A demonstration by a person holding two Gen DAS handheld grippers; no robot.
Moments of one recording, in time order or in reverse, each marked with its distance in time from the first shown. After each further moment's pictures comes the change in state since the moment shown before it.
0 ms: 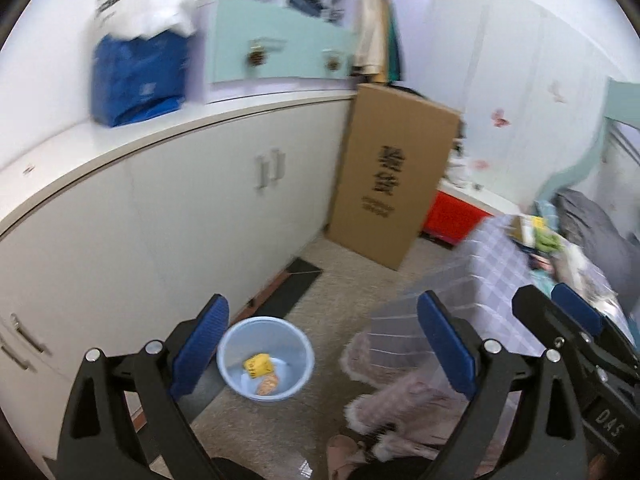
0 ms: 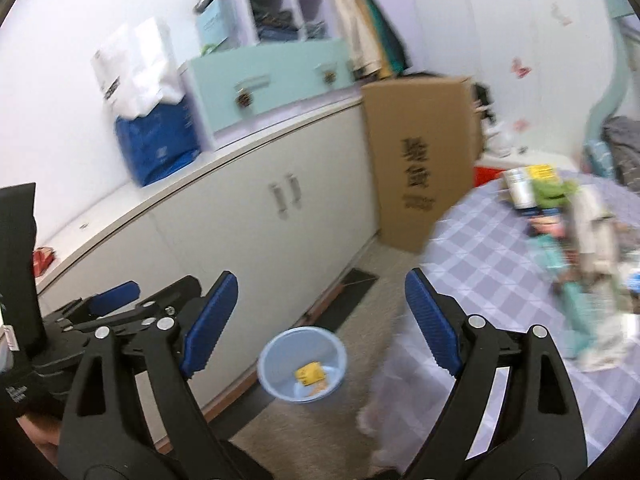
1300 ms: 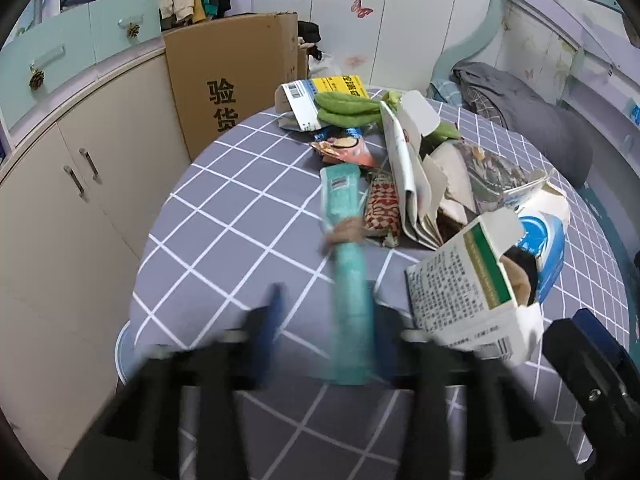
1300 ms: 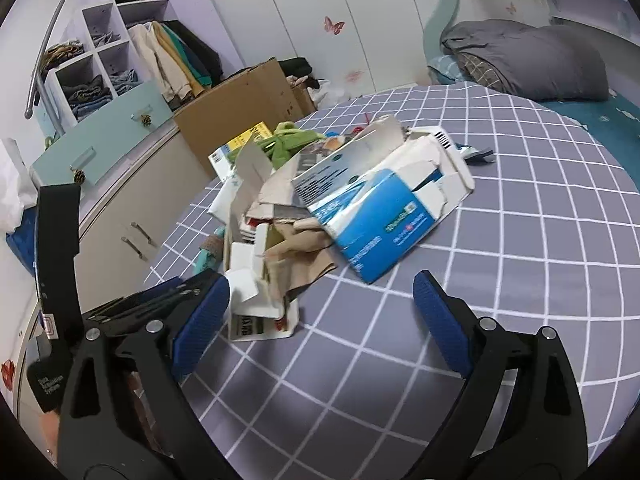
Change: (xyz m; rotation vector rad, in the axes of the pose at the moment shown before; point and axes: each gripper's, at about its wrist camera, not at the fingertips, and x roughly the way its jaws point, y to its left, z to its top) left arm 0.099 -0.268 -0.053 0.347 0.249 -0.238; right arm -0.068 -0.224 -0.054 0.401 0.045 -0.299
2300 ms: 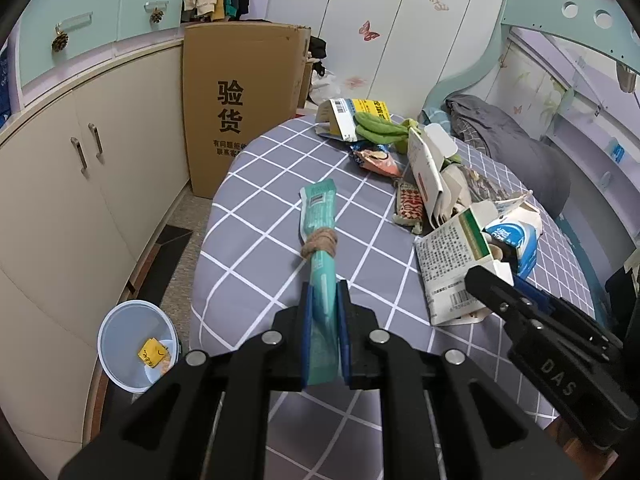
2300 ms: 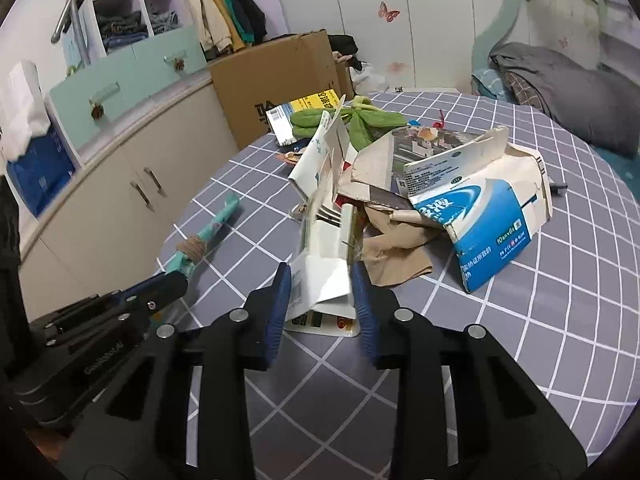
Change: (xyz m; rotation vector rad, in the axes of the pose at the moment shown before) left arm -0.036 0.060 -0.028 -0.091 -0.061 -0.113; right arm 0.029 0.069 -0.003 -0.209 0.072 -0.009
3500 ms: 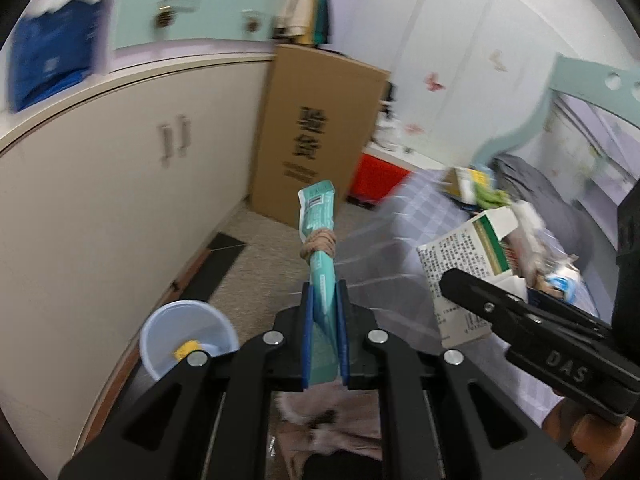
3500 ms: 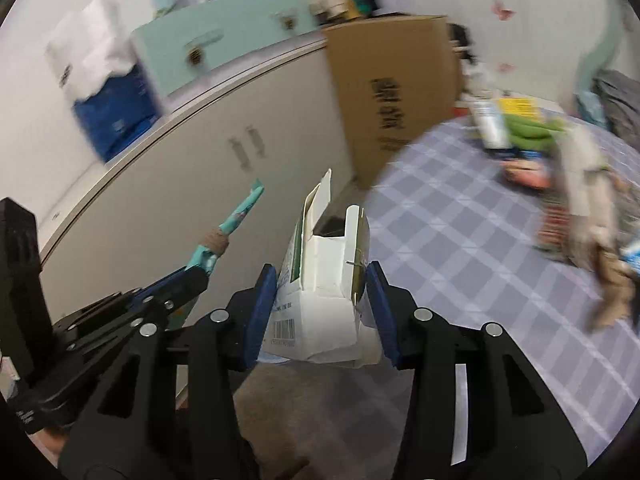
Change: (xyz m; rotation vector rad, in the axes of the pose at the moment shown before) left arm -0.062 0.159 -0.019 -0.191 -0.128 0.117; right arm 0.046 0.171 0.004 -0.217 0.107 0.309
